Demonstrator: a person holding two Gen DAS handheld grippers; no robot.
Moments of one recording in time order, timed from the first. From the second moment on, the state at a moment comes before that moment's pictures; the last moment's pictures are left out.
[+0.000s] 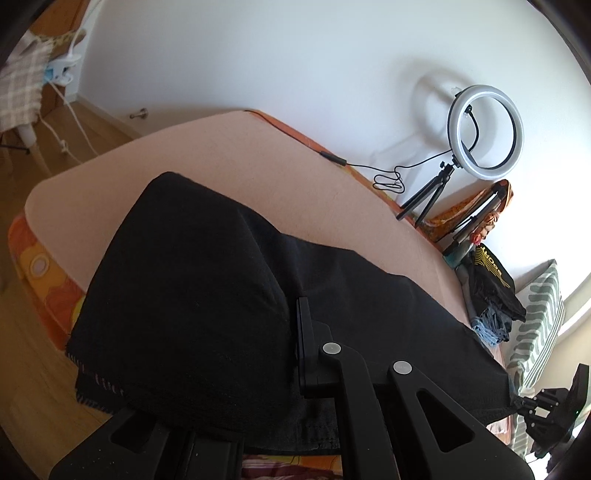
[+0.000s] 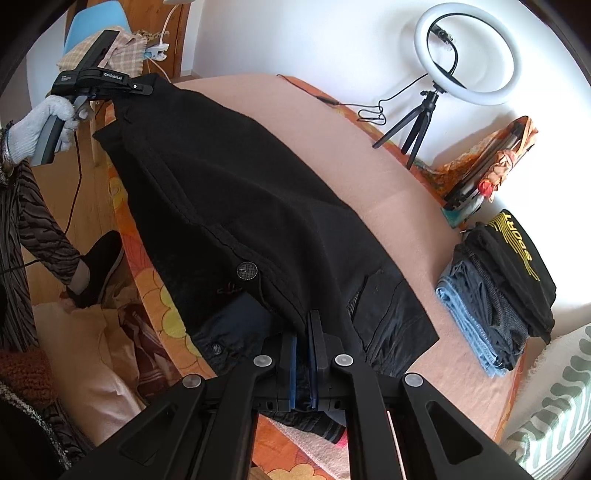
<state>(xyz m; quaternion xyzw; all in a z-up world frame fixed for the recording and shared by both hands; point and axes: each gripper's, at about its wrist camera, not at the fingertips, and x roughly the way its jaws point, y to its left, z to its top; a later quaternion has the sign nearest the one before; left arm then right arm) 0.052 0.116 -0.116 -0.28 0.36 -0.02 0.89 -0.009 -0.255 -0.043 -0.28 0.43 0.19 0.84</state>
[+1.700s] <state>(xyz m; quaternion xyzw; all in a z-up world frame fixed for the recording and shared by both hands) 0.061 0.087 -0.066 -0.12 0.37 -0.06 0.92 -0.020 -0.292 -0.094 -0.16 0.45 0.06 0.88</state>
